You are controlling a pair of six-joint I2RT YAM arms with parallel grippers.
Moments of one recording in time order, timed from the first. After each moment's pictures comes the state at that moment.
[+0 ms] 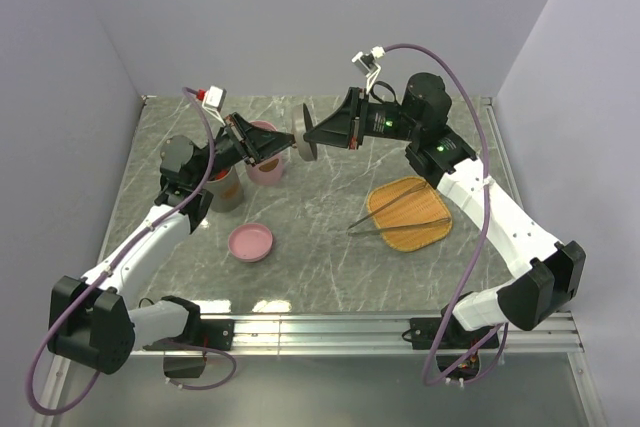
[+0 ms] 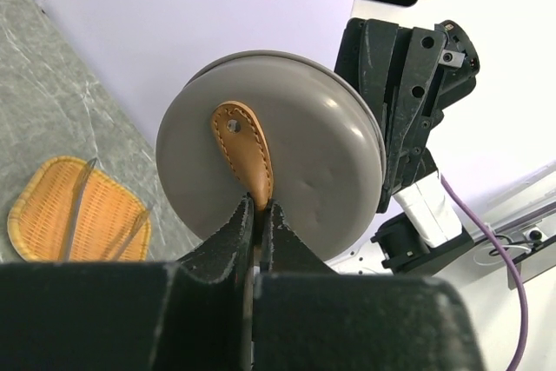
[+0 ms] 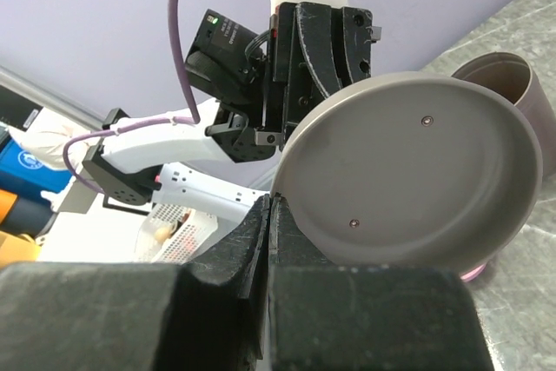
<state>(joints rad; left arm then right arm) -0.32 1.17 0.83 0.69 0.72 -1.20 0.53 1.40 1.42 0.04 -0.89 0.79</state>
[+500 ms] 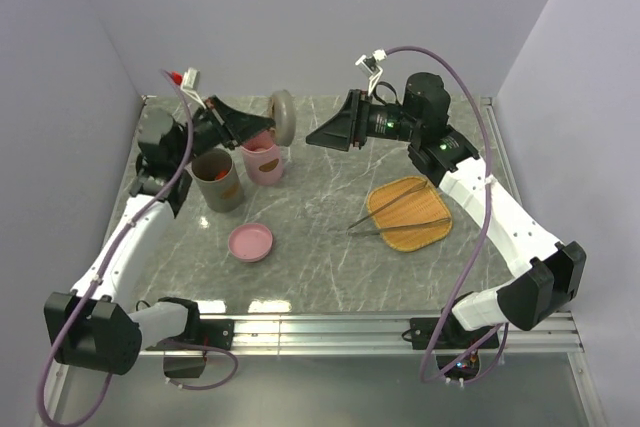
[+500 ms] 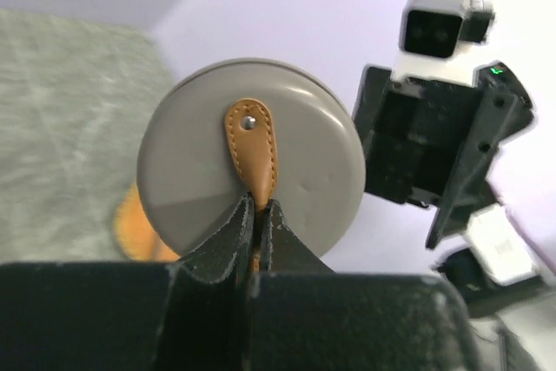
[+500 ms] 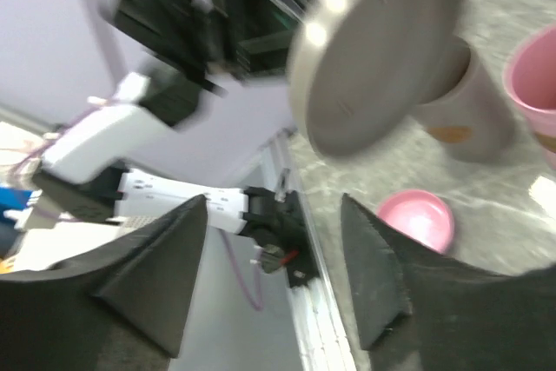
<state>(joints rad) -0.19 1.15 0.94 0.43 0.74 -1.04 0.51 1.40 1.42 -0.04 -0.86 0.73</state>
